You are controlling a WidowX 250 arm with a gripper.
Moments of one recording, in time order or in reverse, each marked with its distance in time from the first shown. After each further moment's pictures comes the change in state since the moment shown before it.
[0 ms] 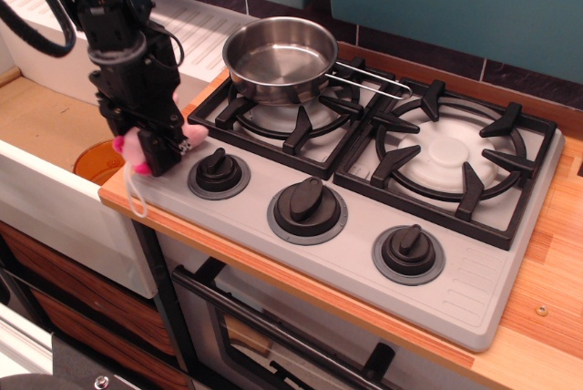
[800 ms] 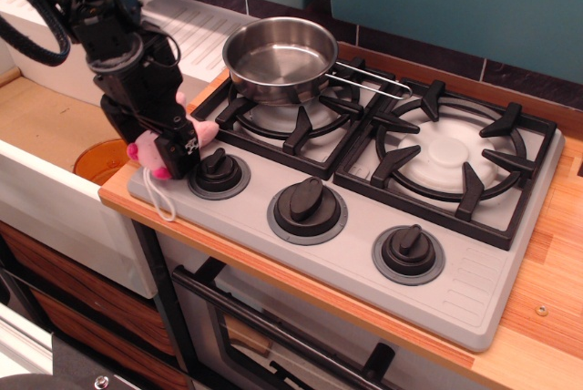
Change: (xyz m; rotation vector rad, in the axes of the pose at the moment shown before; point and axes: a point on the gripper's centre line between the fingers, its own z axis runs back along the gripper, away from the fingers) arm 0.006 -0.001 -0.011 -0.033 -0.132 0.013
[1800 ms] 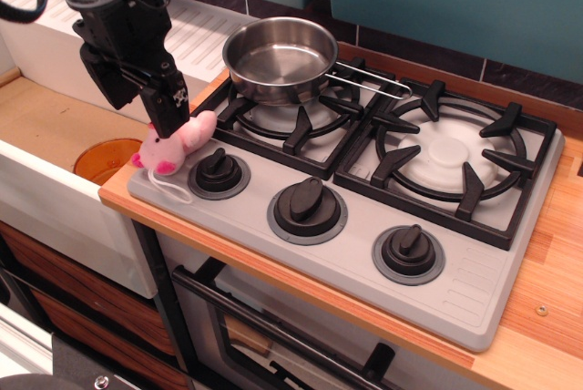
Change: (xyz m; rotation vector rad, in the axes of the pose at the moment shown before) arm 0.009 -0.006 0.051 0.037 0.008 -0.017
